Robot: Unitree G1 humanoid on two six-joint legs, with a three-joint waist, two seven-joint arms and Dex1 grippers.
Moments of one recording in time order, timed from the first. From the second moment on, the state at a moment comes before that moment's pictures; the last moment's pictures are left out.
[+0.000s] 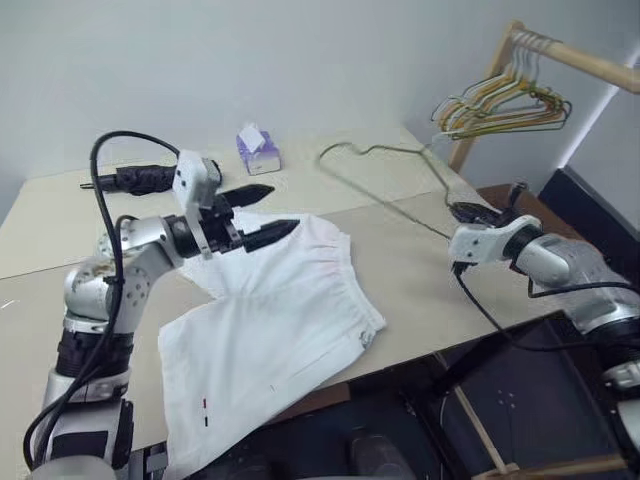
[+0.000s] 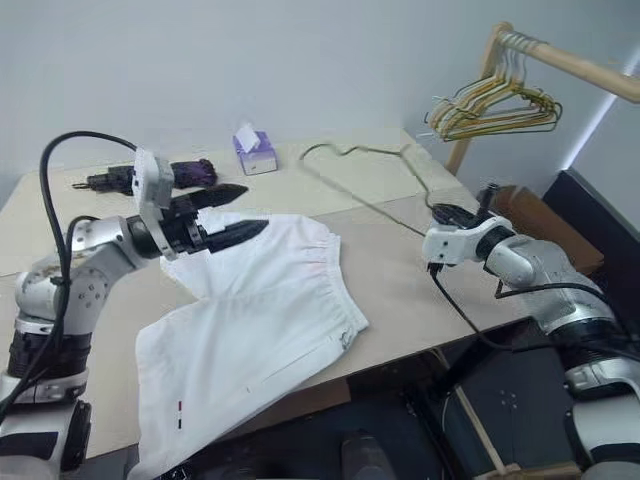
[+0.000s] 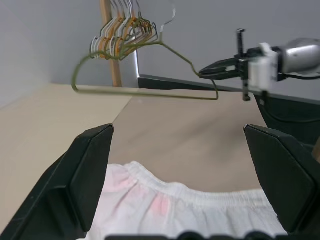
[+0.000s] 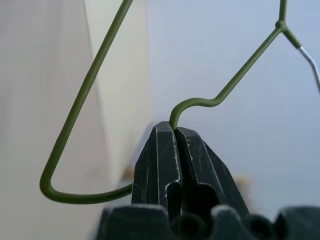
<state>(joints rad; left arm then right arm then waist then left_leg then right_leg) -0.59 0.66 0.07 -0.08 -0.67 0.60 -0.87 -0.65 -0.95 0.35 0.46 -0.63 -0.62 0.09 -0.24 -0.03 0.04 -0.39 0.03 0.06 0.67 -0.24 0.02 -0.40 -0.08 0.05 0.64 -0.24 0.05</state>
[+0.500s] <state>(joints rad) -0.67 0.73 -0.17 0.01 -0.49 0.68 -1.07 -0.87 -0.96 0.45 0.53 -1.05 -0.94 -0.35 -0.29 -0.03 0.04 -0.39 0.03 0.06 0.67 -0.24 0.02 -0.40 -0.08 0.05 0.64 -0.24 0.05</state>
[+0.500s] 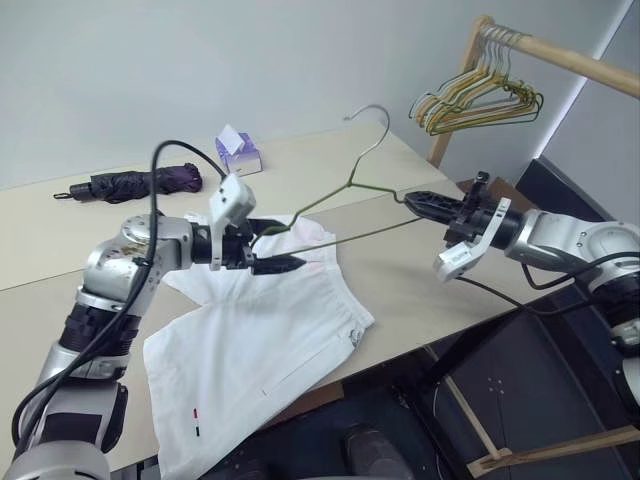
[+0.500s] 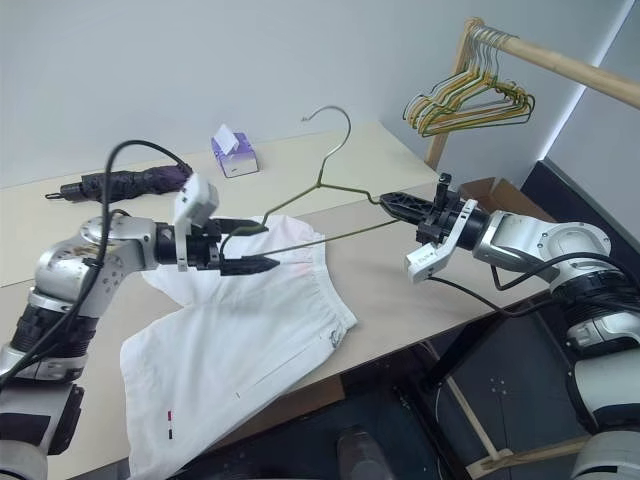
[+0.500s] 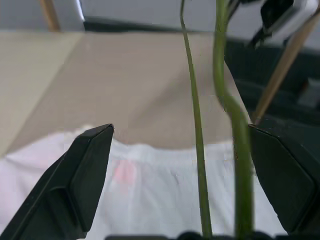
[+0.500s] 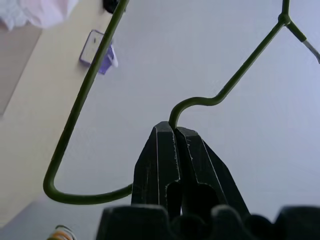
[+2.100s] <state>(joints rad) -0.58 0.74 -0.18 0.19 -0.19 -0.15 -1.30 -0.76 -0.94 0.48 0.16 0.29 -0.01 1.13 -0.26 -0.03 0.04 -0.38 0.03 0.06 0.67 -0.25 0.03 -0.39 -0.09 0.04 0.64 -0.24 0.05</state>
